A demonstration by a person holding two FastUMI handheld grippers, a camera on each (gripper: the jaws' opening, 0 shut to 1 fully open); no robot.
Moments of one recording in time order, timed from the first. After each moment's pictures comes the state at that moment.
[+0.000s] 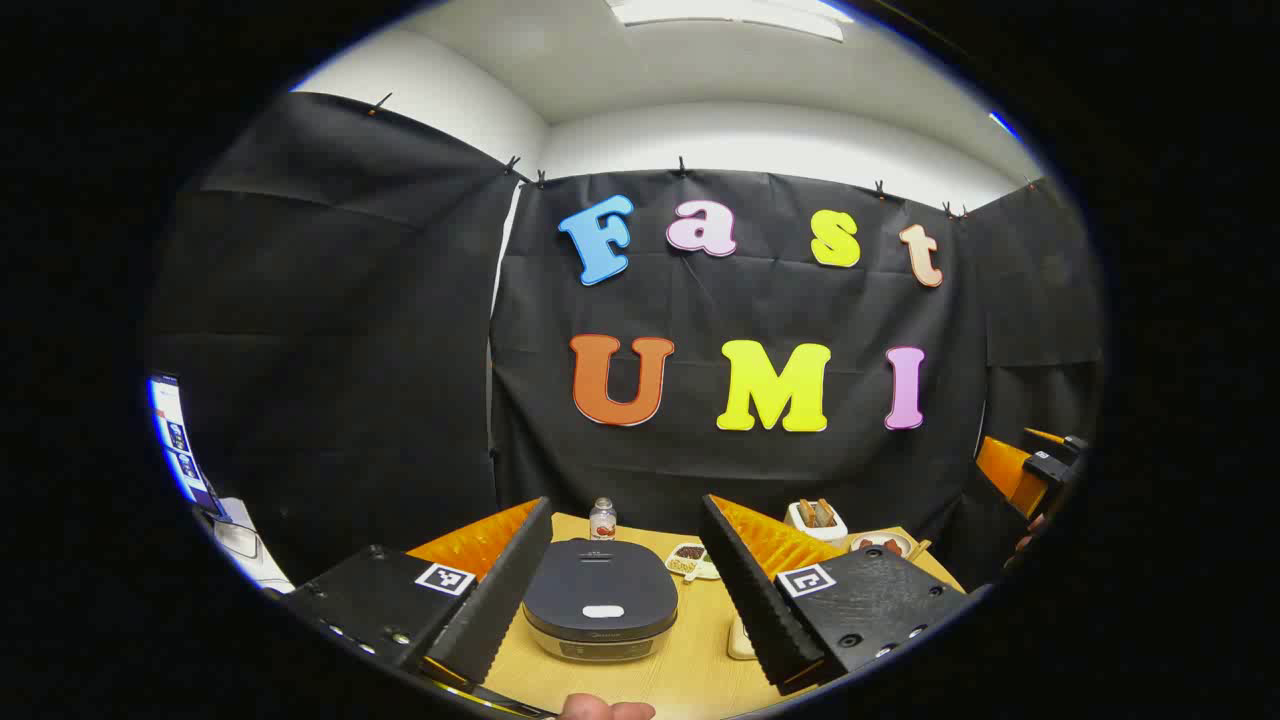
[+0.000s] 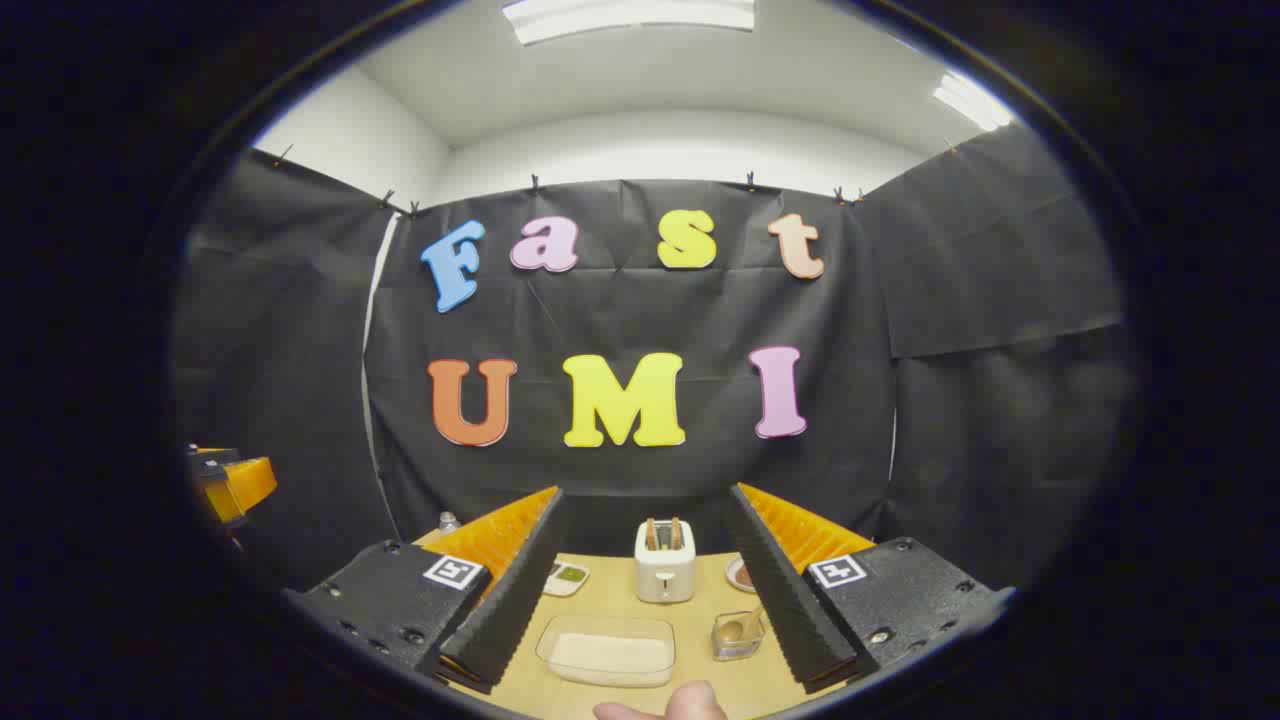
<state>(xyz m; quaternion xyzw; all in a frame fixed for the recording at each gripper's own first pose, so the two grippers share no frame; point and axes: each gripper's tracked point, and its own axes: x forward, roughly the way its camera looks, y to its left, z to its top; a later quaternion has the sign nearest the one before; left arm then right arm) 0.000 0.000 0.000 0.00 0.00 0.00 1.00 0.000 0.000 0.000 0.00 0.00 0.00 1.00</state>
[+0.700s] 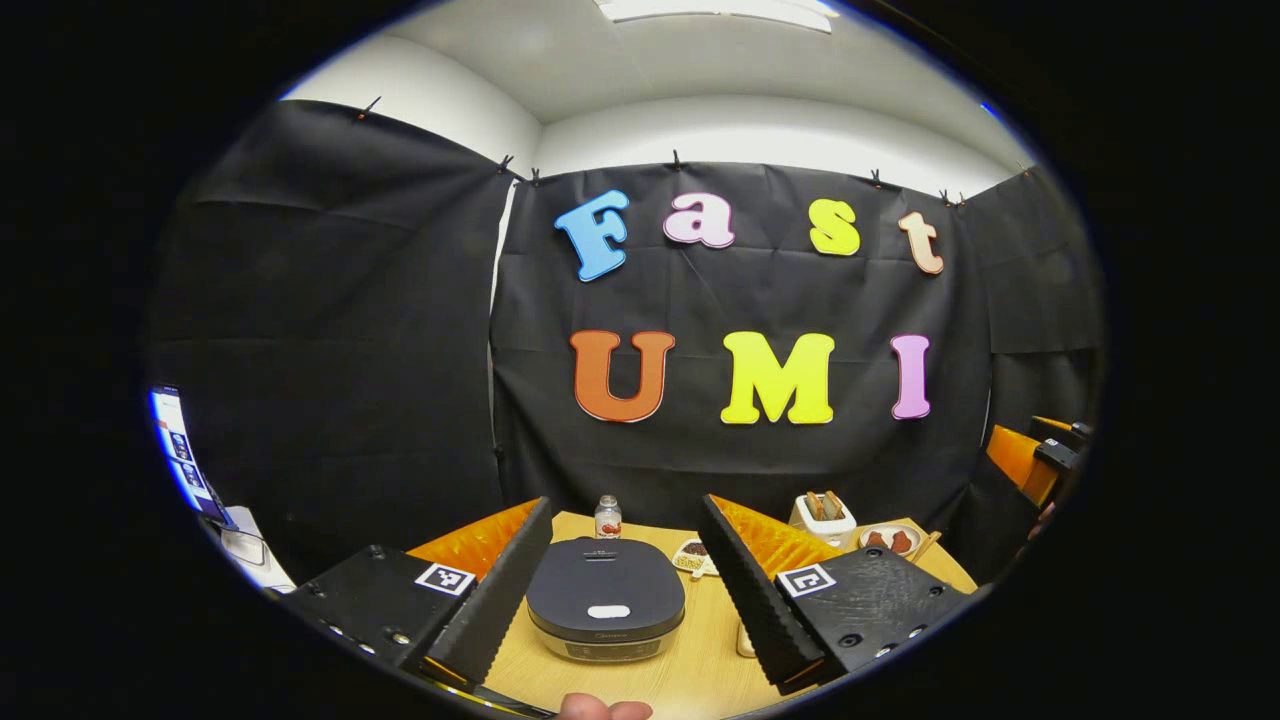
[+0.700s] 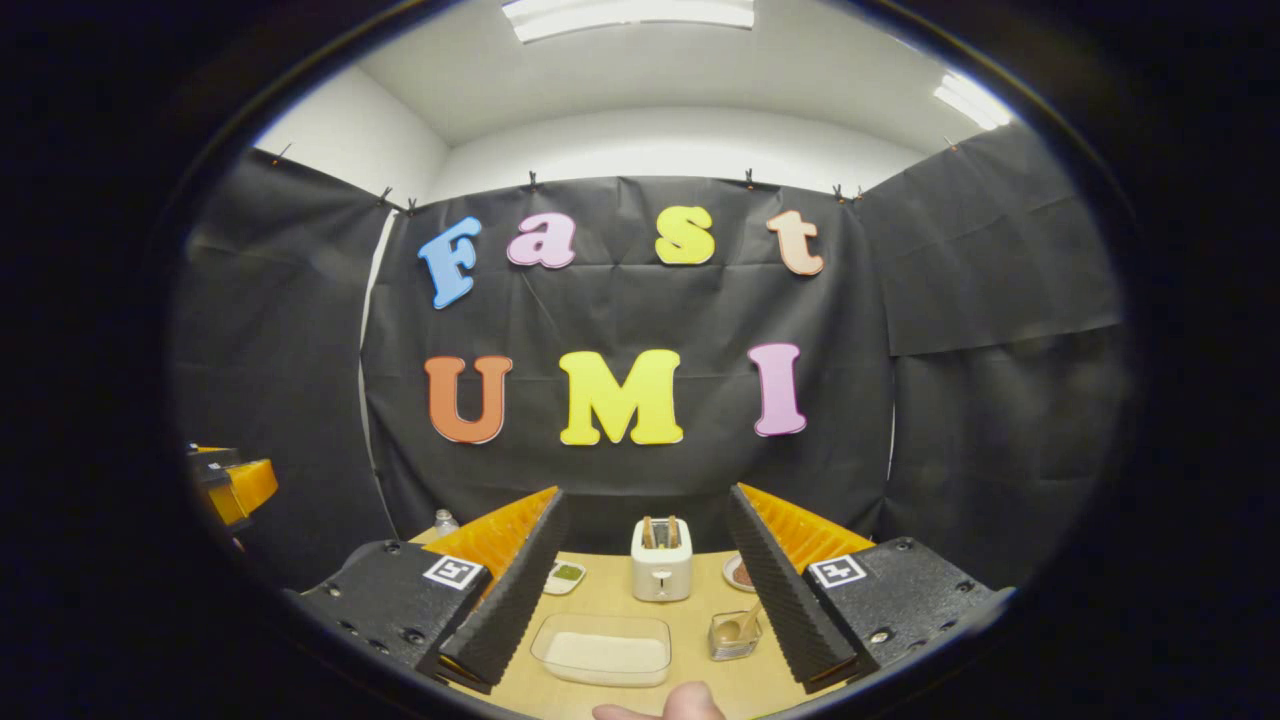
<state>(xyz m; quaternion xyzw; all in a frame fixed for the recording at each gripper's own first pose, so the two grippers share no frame) 0.009 -0.001 -0.005 0.01 0.01 0.01 1.00 0.009 -0.004 -0.005 0.00 0.01 0.00 1.00</state>
